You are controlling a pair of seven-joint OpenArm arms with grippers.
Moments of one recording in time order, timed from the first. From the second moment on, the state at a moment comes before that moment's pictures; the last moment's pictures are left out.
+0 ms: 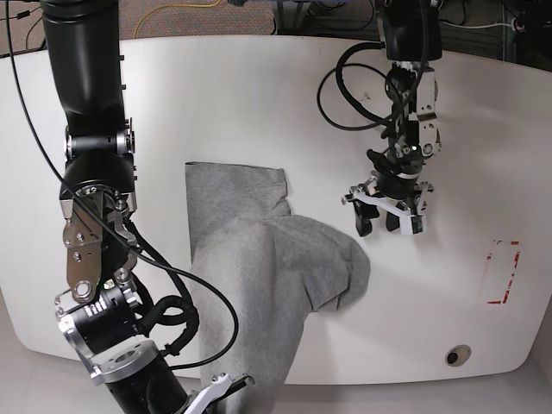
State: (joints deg) left arm -4.2 0.7 -8.0 74.5 -16.9 -9.1 18.0; right arm 49.6 13.7 -13.1 106.4 9.9 17.9 -39.5
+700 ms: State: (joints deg) left arm -21.8 1.1 -9.8 47.1 -26.9 -10.6 15.0; right arm 48.4 13.6 -11.5 107.1 9.8 17.6 -39.6
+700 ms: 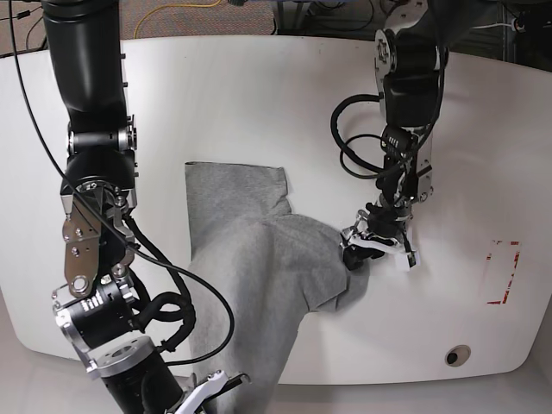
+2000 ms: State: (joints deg) left arm -31.6 1.8 -0.6 31.9 -27.2 -10.5 14.8; right arm 46.4 13.6 -11.4 107.1 10.0 17.7 -39.4
